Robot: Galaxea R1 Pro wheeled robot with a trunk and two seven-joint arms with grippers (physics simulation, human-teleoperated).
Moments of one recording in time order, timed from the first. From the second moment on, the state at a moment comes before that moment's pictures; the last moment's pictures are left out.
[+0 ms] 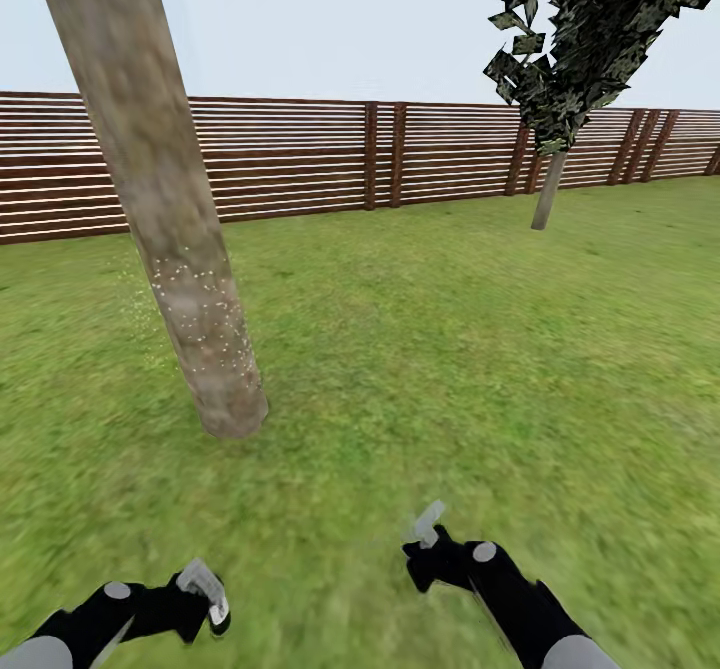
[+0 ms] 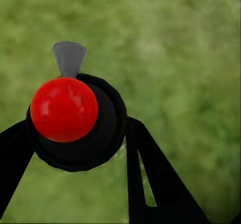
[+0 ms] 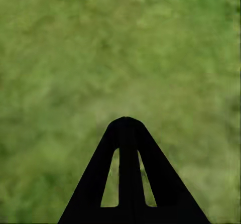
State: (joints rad) left arm -0.59 0.27 -0.25 -0.20 -0.12 -0.08 -0.67; right arm -0.50 0.01 0.21 -0.62 0.31 0.12 0.52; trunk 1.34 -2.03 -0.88
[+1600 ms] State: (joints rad) left arm -0.41 0.26 -0.22 -0.11 0.30 -0.21 -0.24; right arm -0.36 -0.01 -0.10 -0.03 0.21 -0.54 -0.05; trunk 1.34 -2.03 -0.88
